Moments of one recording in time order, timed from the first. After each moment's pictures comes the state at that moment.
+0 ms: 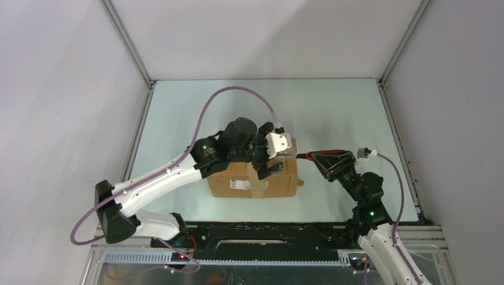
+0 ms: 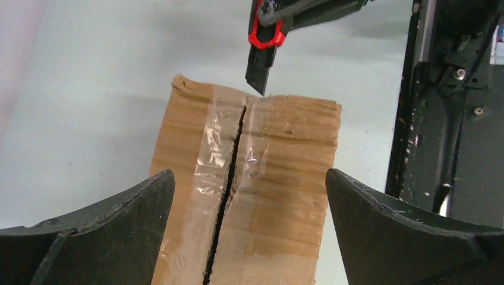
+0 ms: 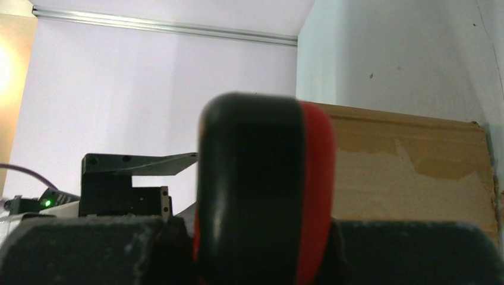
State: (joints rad) left arm -1.00 1.28 1.22 -0.44 0.21 0.37; right arm 0.27 0.35 0.13 0.22 -0.28 1.46
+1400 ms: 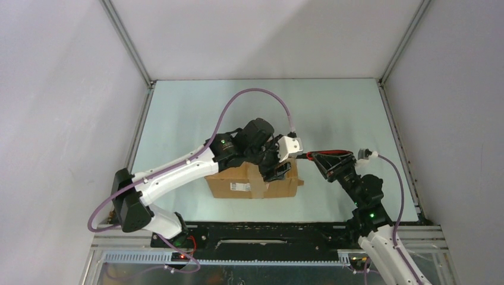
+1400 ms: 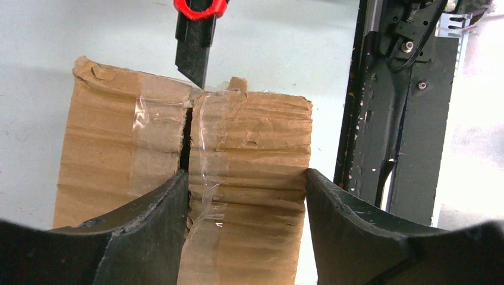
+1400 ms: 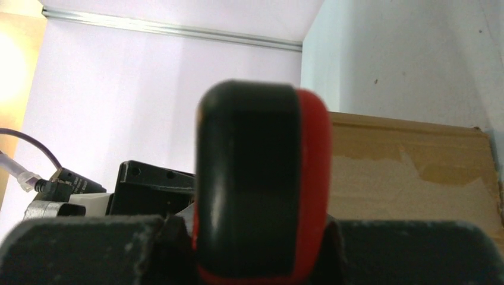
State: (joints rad) left arm -1.01 1.46 1.33 -0.62 0.32 0.28; right arm 0.30 0.32 0.12 0.23 -0.23 1.46
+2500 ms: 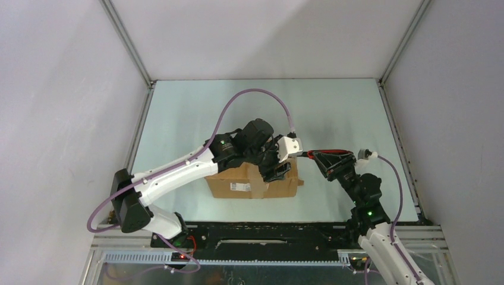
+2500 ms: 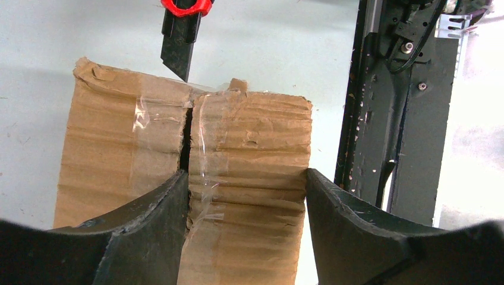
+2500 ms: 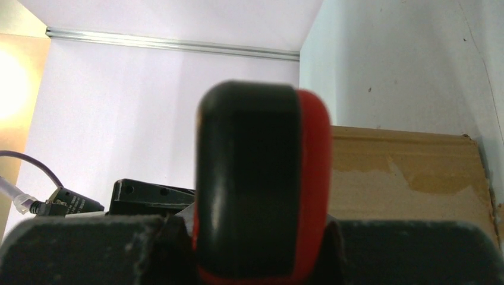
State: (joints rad) left arm -1.01 1.45 1.32 -0.60 0.32 0.28; right arm 0.27 0.37 0.09 0.30 -0.22 1.49
